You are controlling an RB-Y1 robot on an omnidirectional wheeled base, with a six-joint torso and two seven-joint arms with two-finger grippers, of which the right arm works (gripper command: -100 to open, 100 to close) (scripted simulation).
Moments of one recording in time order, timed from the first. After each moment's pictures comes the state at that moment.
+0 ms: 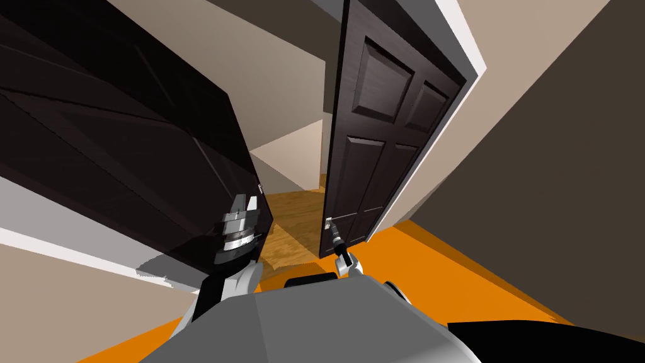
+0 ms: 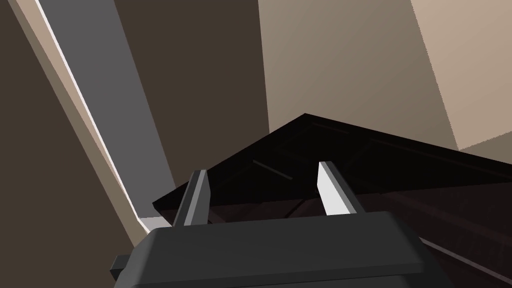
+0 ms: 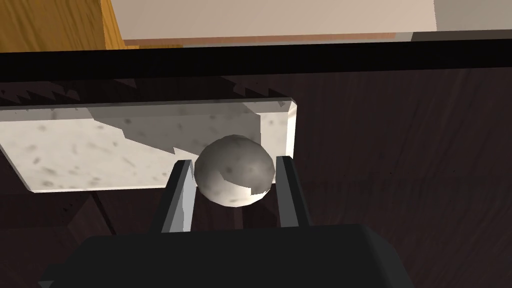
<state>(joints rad) -0.19 -0.05 0.14 -0.58 0.00 -0.83 -0.08</state>
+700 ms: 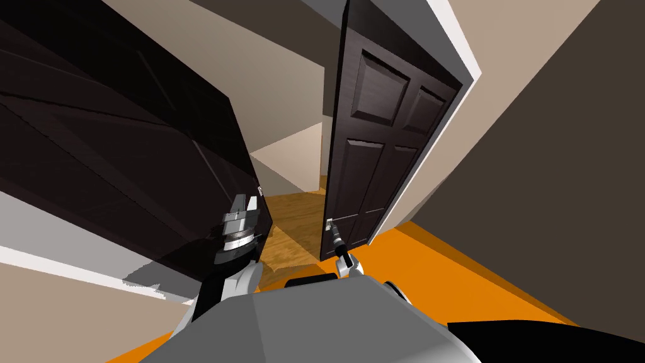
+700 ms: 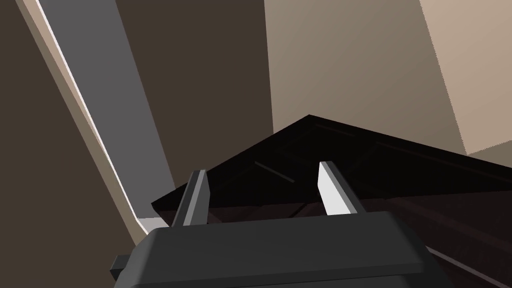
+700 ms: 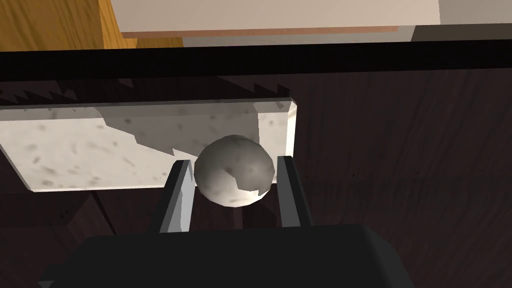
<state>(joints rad) -0.19 -0.05 0.13 -0.55 -0.01 -0.83 -0.07</state>
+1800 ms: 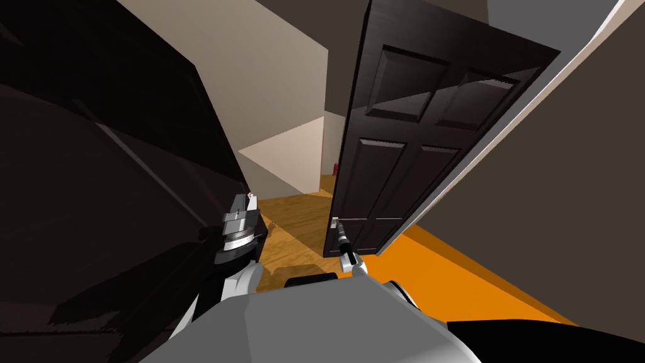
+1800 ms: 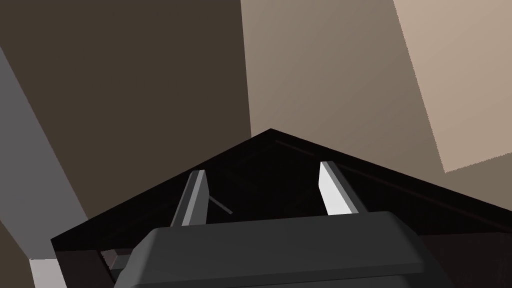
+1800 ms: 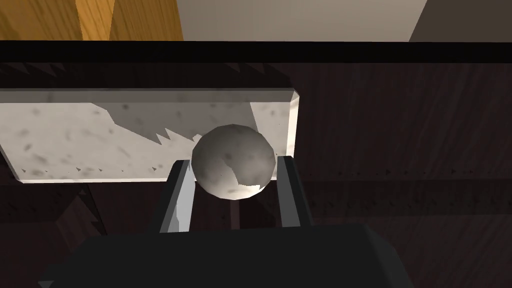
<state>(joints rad) -0.21 -0.08 0.03 -0.54 -0.06 -0.83 -0.04</state>
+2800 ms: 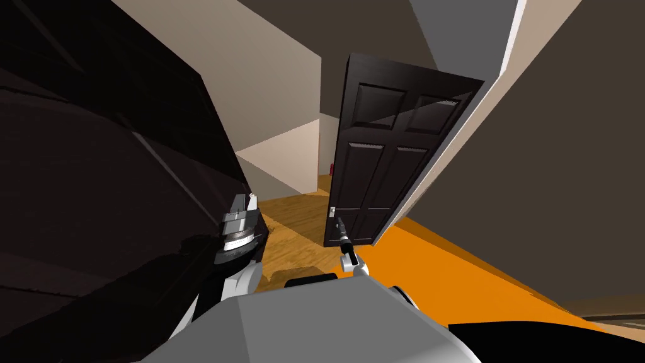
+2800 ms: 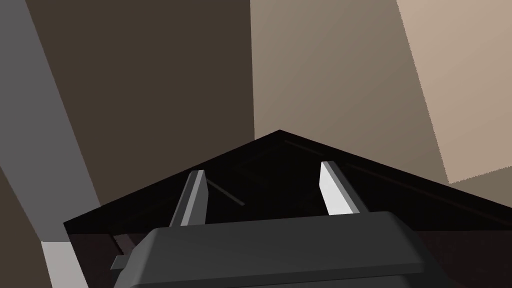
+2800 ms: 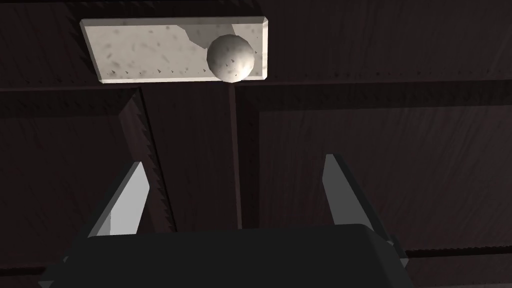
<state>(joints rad) -0.17 -0.08 0.00 -0.60 -0.08 -0.80 -0.02</state>
